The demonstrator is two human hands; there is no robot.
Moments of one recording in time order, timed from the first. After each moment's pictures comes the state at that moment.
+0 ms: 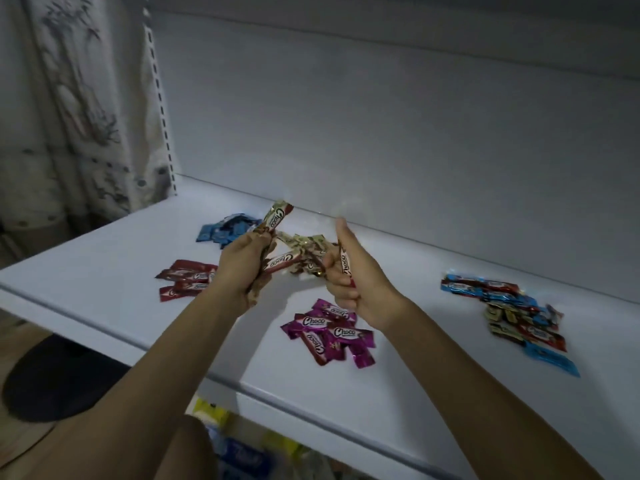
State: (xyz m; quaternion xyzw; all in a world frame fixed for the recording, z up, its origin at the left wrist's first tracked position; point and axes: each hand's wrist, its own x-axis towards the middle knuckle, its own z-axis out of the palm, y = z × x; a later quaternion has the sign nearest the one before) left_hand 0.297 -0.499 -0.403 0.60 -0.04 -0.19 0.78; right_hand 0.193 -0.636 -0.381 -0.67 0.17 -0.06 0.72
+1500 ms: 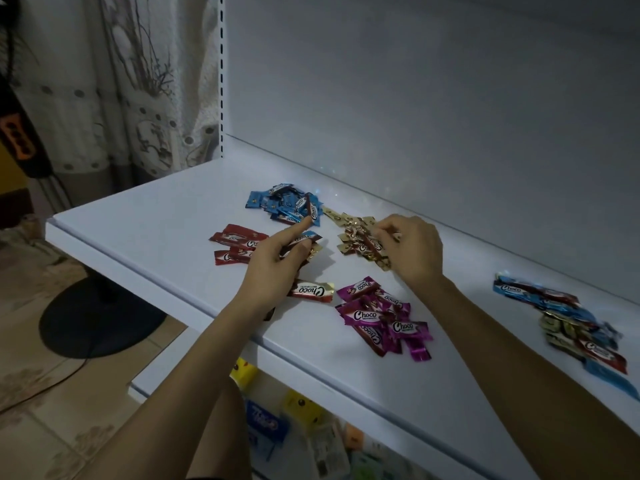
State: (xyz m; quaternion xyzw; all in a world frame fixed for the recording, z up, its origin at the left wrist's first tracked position) left_hand 0.298 -0.454 -0.452 0.69 -0.22 -0.06 0.68; right_hand 0.253 -0.668 -0.422 -0.93 0.14 -0.31 0.14
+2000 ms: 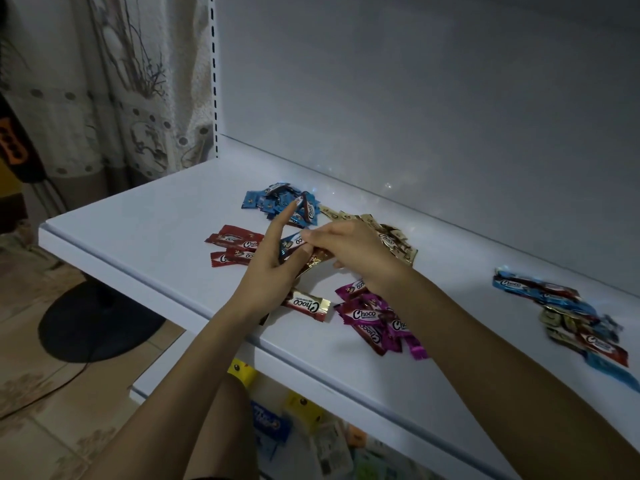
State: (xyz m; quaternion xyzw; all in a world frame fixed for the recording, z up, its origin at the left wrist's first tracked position) left_hand 0.294 -0.448 -0.451 0.67 -0.30 -0.06 0.68; right_hand 0.256 -0.585 -0.392 -0.85 0.13 -0.02 0.51
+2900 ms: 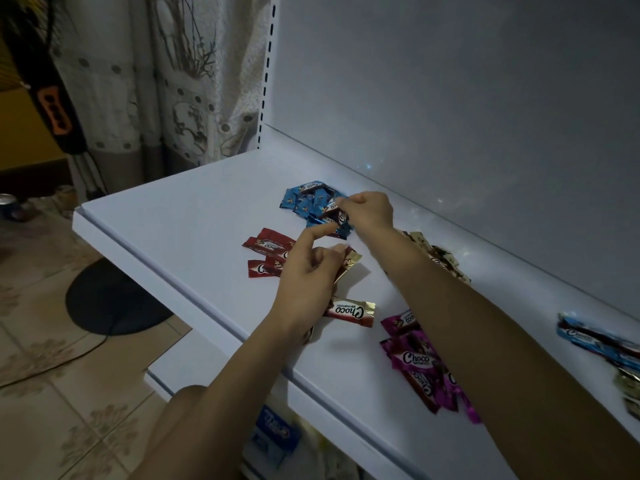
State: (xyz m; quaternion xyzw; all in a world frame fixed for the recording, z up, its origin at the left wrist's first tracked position) left_hand 0.308 -0.456 -0.451 0.61 -0.12 -0.10 0.78; right_hand 0.415 -0.606 -0.435 -0.85 0.25 -0.17 0.42
